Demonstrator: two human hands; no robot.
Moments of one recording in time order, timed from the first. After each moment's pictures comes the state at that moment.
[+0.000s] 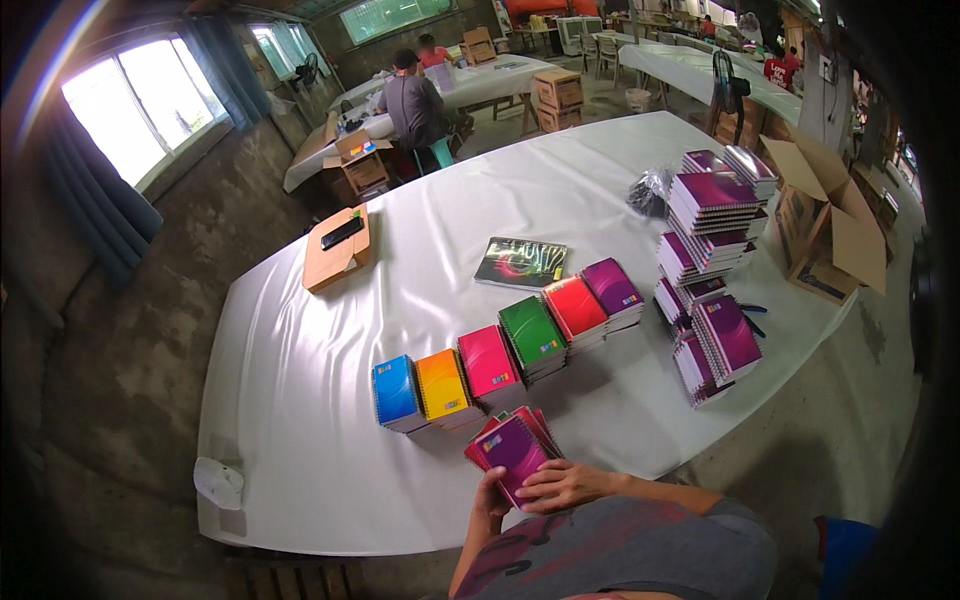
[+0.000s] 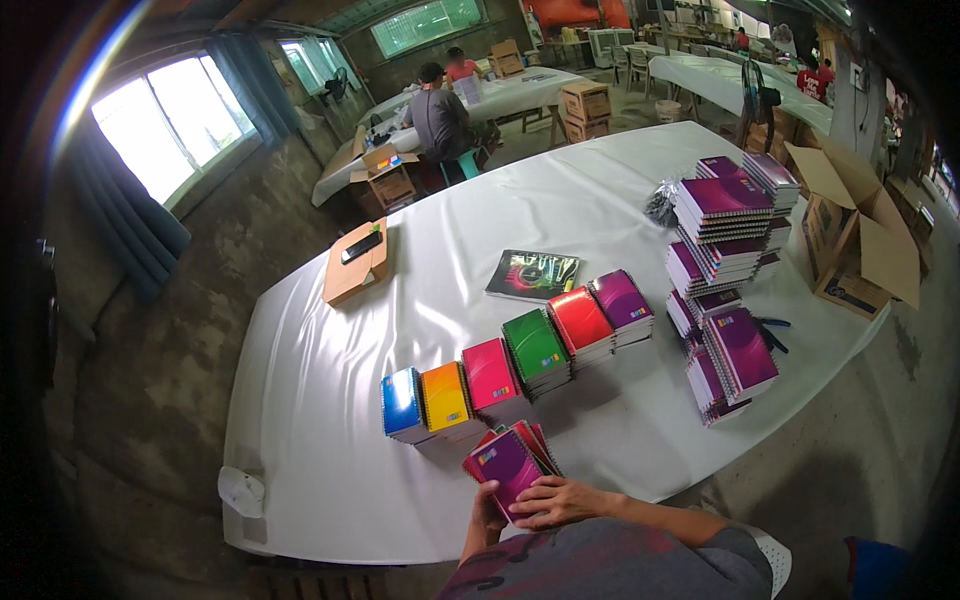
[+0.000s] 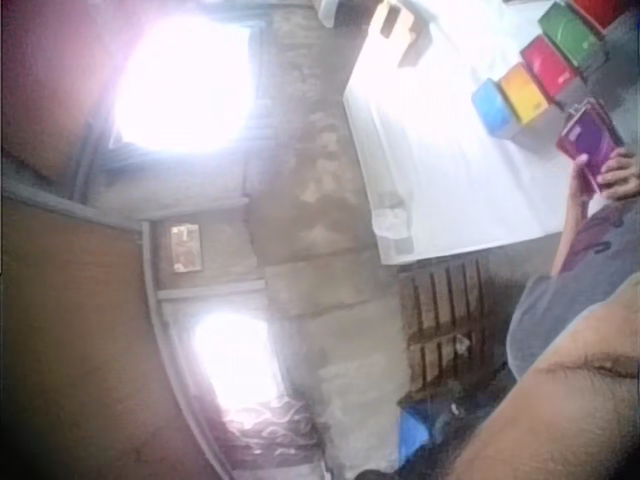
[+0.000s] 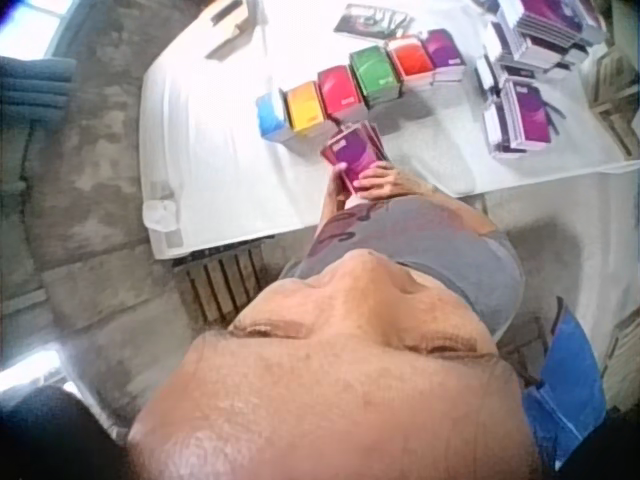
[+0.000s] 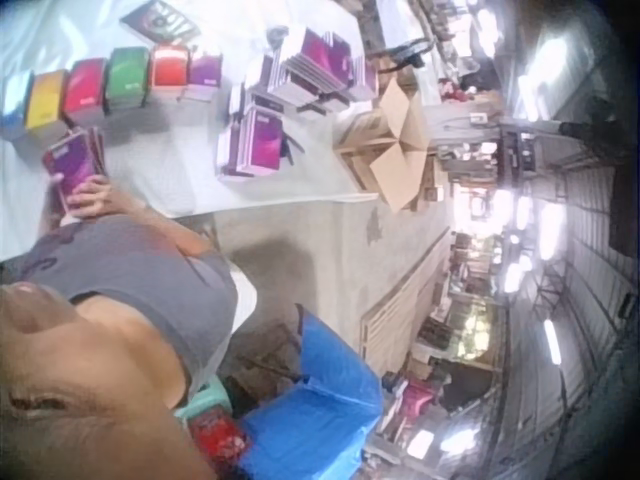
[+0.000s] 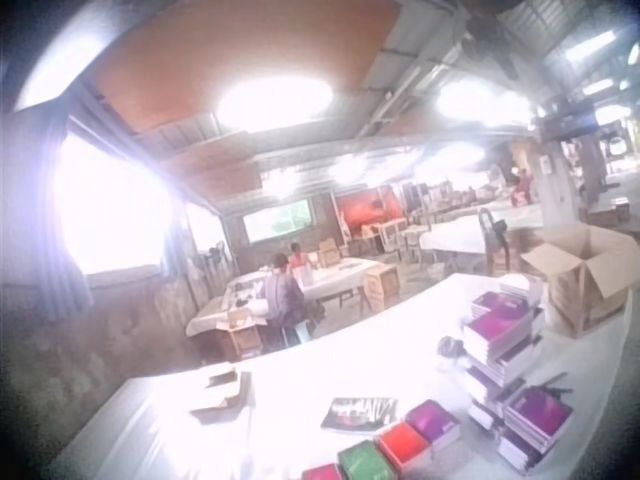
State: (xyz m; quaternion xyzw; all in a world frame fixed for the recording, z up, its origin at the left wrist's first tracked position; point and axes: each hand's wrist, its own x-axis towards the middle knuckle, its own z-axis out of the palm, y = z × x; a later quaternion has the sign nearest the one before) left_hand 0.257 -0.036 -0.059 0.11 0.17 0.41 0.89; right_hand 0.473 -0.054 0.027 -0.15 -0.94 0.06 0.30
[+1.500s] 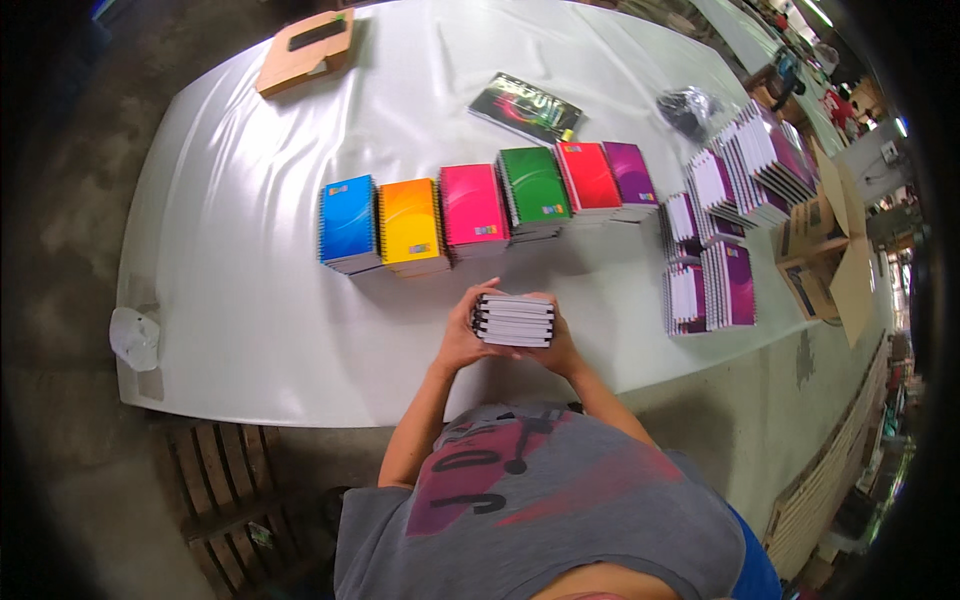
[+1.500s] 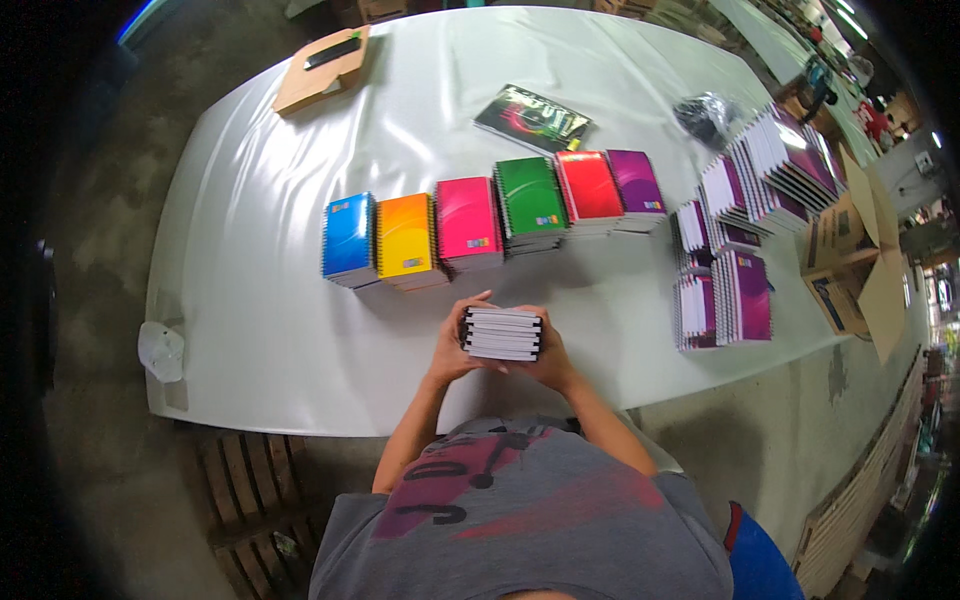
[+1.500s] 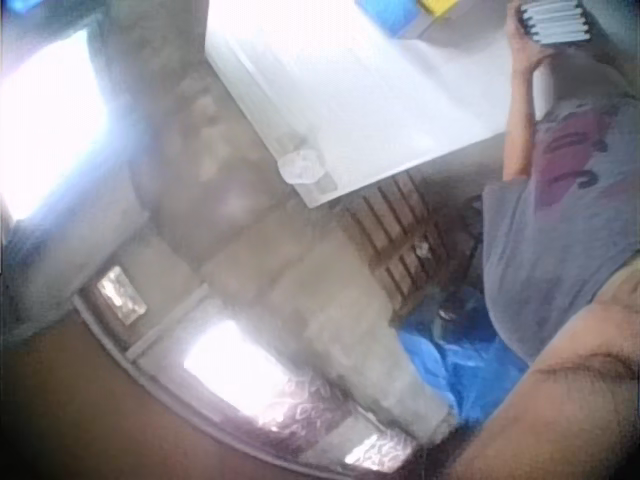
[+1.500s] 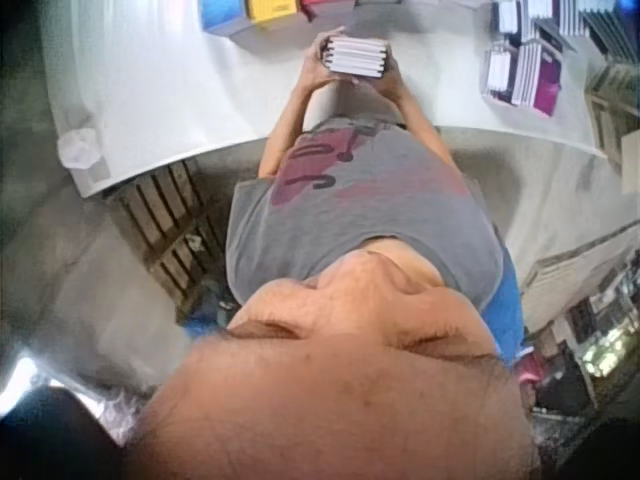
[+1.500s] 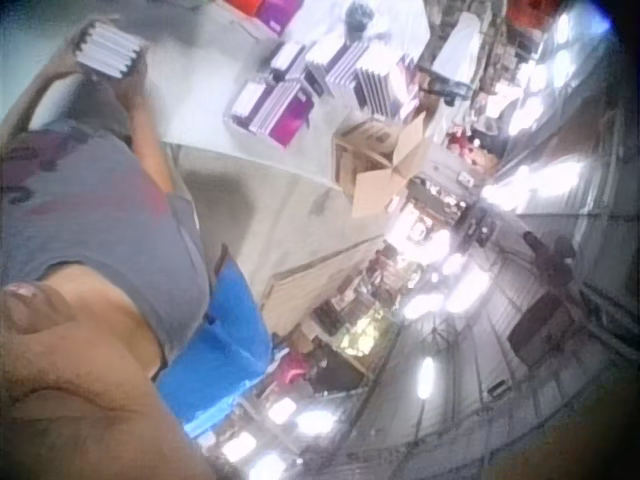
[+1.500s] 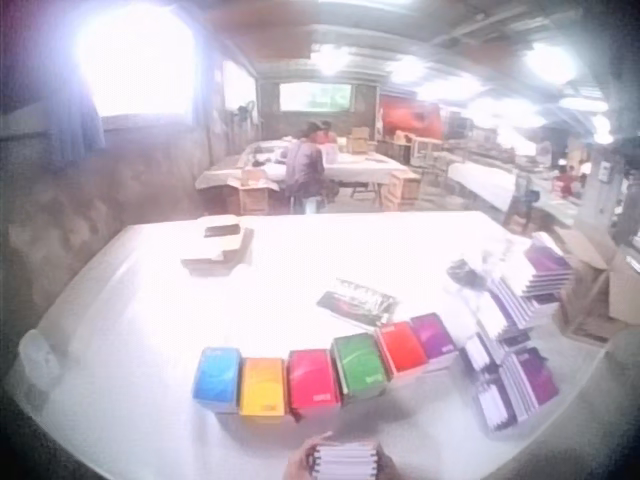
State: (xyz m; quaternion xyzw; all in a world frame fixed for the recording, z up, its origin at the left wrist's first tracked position) left_hand 0.283 0.017 -0.055 0.63 0.34 0.46 0.52; right_hand 0.465 -0.018 -0.045 -0.44 -0.63 0.44 0.46
